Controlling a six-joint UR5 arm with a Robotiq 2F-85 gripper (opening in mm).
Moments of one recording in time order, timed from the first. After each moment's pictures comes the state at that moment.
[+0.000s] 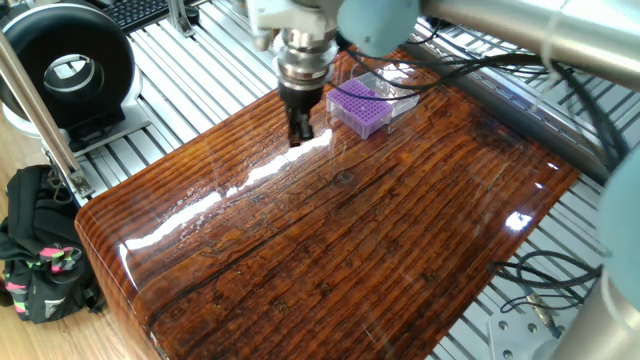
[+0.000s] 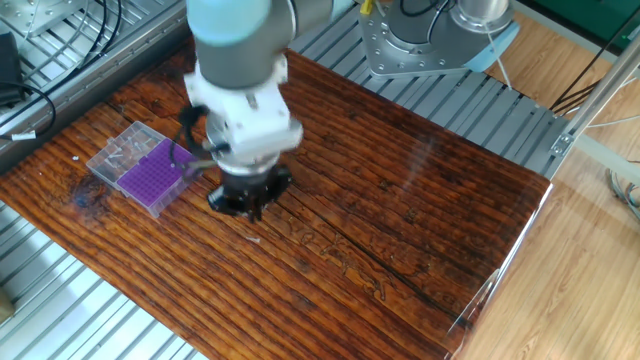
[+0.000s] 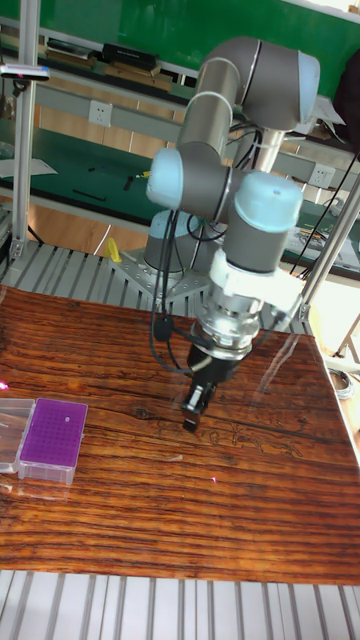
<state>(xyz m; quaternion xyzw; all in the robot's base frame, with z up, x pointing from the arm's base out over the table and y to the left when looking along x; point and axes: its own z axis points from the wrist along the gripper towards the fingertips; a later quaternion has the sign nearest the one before) 0.581 0.064 0.066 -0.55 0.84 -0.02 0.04</state>
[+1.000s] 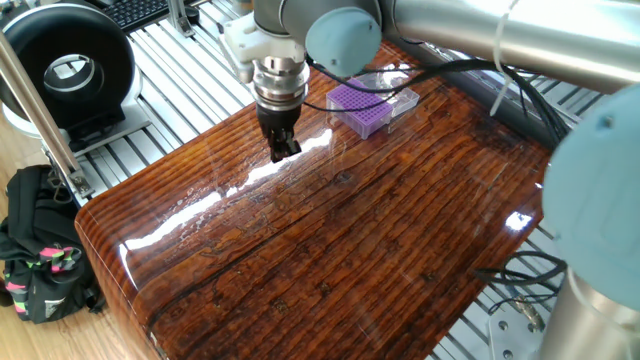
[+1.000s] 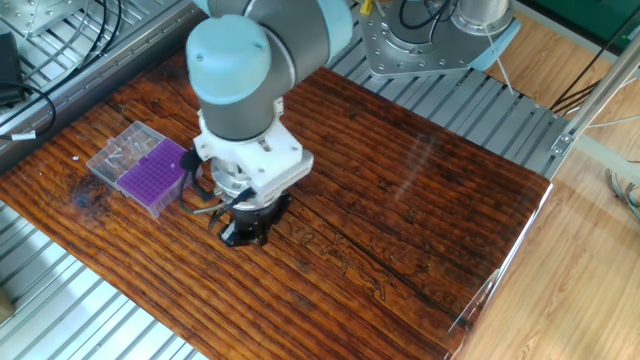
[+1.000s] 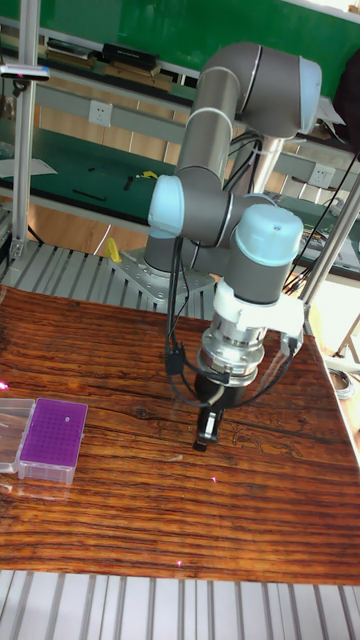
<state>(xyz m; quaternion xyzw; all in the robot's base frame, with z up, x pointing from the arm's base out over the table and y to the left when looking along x) 0.596 0.076 0.035 -0.65 0.76 0.00 0.03</state>
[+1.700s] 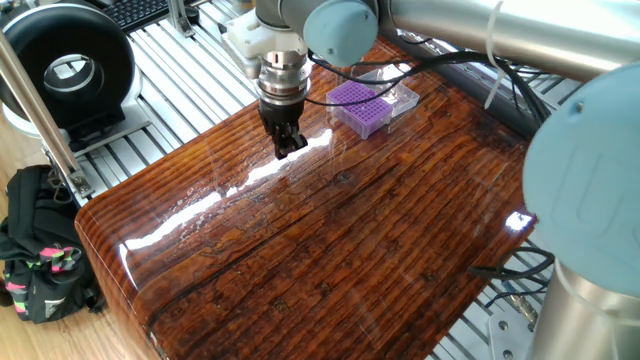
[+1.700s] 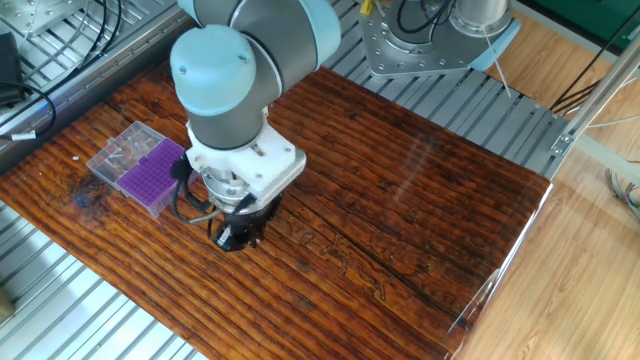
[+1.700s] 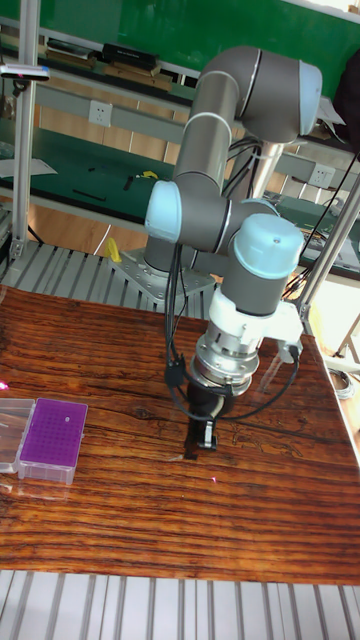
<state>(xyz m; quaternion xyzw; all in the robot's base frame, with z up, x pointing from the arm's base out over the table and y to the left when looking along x) 0.601 0.071 0.031 -0.72 0.69 -0.01 0.01</state>
